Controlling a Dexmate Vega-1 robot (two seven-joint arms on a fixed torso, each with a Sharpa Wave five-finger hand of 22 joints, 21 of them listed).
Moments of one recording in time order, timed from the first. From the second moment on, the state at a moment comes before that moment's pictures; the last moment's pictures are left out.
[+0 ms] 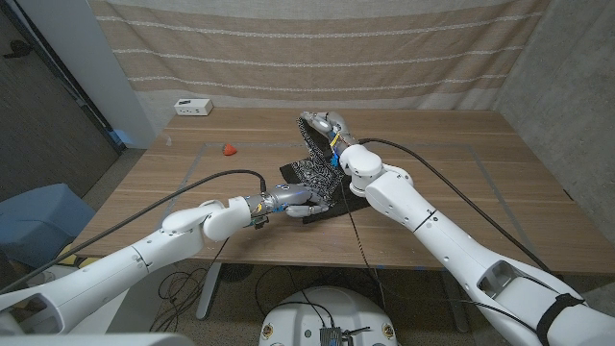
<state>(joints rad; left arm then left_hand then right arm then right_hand) 0.87 0.88 0.70 -1.73 0.58 -0.29 -0.09 0.07 0.10 0.67 0.14 0.19 0.62 0.02 0.18 0.17 0.57 -0.07 0.20 0.18 0.22 -0.04 0.18 0.17 0.03 0.18 0.32 0.19 -0.69 -0.29 -0.68 -1.70 0.39 -0.26 -0.37 1.04 0.18 0.35 -0.08 0.26 0.94 0.08 0.61 0.39 0.53 -0.02 0.21 0.26 0.15 -0.04 0.24 0.28 0.11 0.11 0.20 0.19</state>
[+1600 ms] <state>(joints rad) 0.92 0.91 0.63 -1.76 0.58 -0.32 0.06 0.10 0.10 0.71 0.08 0.19 0.51 0.00 0.17 0.18 0.47 -0.03 0.18 0.19 0.27 -0.01 0.19 0.17 0.10 0.19 0.32 0.19 -0.65 -0.34 -0.70 -1.55 0.29 -0.01 -0.15 0.73 0.12 0.20 -0.02 0.18 0.48 0.04 0.19 0.20 0.28 0.09 0.20 0.22 0.18 0.07 0.24 0.25 0.24 0.17 0.28 0.19</state>
